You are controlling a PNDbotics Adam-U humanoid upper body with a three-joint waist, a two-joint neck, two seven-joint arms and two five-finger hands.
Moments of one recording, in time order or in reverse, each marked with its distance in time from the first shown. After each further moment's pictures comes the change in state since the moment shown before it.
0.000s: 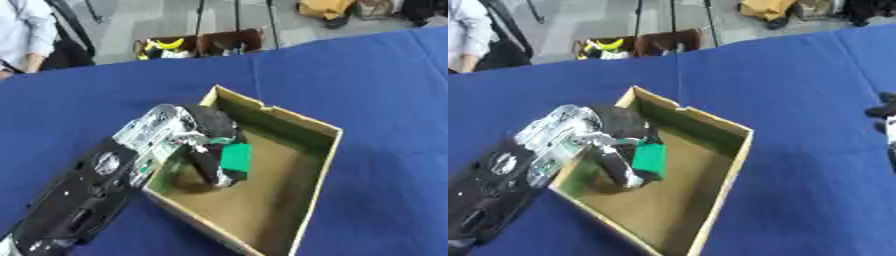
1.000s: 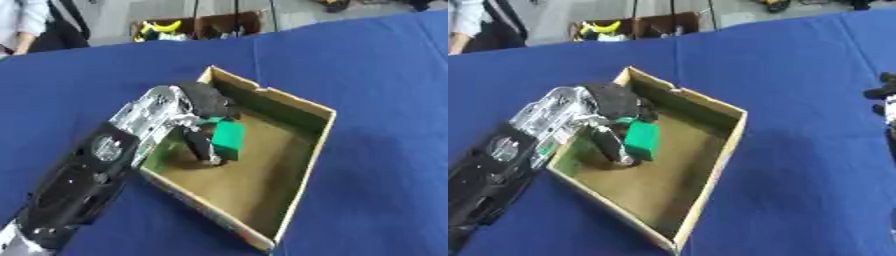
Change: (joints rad) left arm 0.013 -0.022 0.062 -0.025 -0.205 -0.023 0.023; right arm 0.000 0.009 0.000 0.000 -0.005 0.004 -0.013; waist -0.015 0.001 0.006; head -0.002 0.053
